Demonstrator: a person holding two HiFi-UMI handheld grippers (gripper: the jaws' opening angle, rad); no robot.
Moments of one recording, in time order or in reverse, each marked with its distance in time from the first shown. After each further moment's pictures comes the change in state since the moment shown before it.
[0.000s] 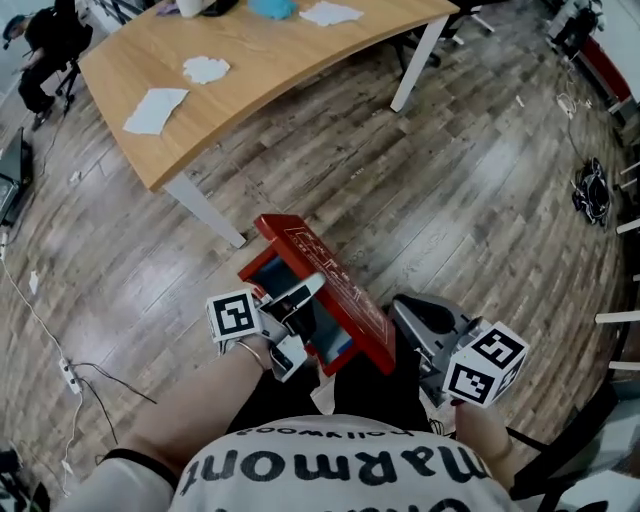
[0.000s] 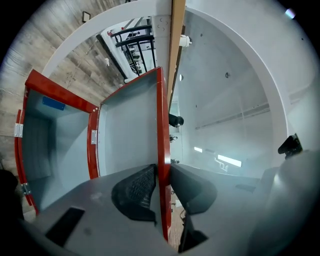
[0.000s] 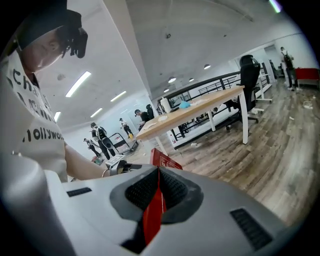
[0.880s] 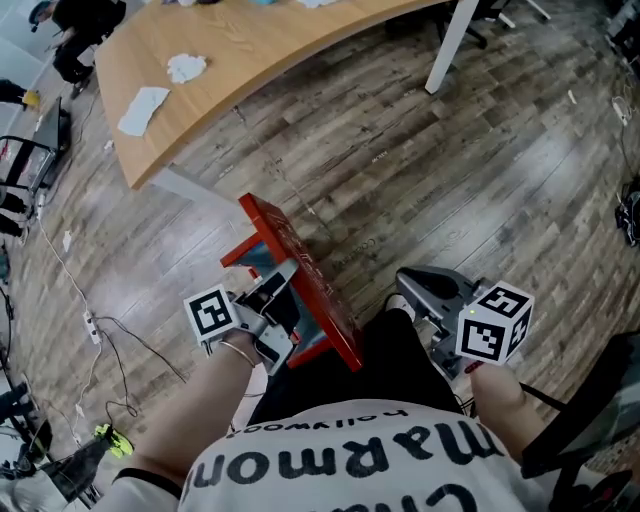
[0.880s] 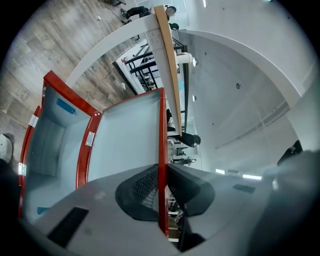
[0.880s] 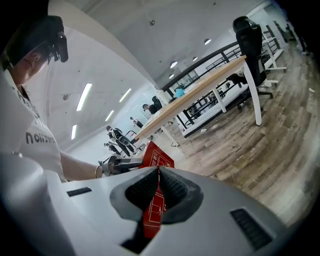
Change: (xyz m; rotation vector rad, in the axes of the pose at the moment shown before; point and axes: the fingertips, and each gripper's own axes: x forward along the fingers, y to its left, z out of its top) left arm 0.064 -0.009 0.009 0.003 -0.301 0.227; right arm -0.024 -0.144 0.028 0.128 0.155 0.247
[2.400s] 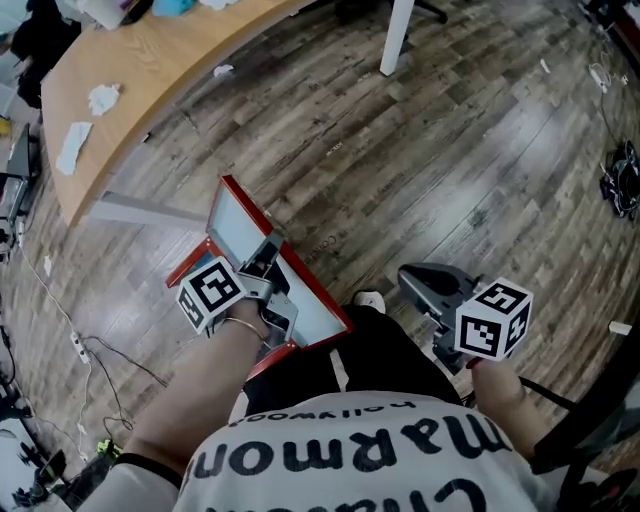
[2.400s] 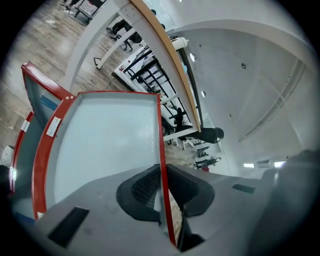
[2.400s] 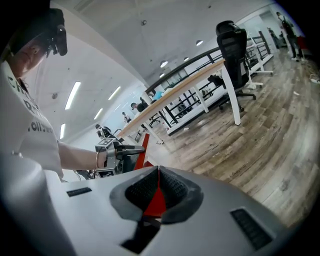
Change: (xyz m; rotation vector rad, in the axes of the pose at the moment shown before) left arm 0.137 0.036 -0.024 0.164 -0.080 0.307; right arm -0.087 -0.124 -0.016 0.030 0.023 -0.119
